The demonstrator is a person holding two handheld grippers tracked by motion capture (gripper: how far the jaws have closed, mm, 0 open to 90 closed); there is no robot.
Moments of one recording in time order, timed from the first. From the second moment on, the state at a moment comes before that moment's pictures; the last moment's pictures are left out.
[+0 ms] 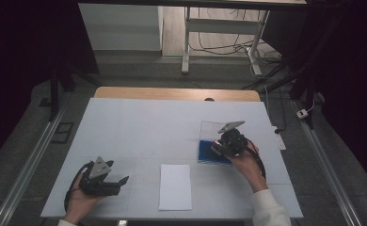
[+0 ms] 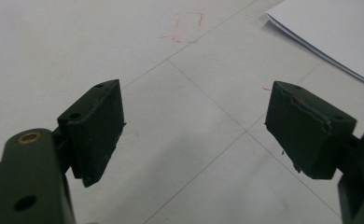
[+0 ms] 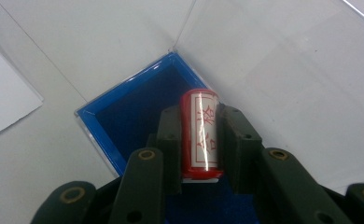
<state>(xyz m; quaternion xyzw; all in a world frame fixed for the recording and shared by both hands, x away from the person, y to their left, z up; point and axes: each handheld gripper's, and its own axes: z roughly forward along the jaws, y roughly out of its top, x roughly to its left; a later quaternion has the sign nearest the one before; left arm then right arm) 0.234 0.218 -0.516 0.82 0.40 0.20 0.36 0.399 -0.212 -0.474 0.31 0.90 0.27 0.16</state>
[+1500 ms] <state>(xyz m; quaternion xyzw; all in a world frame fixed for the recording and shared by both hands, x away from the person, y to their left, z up) 0.233 0.221 -0.516 0.82 0.41 0.20 0.36 0.402 -0.223 -0.472 0.32 0.89 0.31 0.13</state>
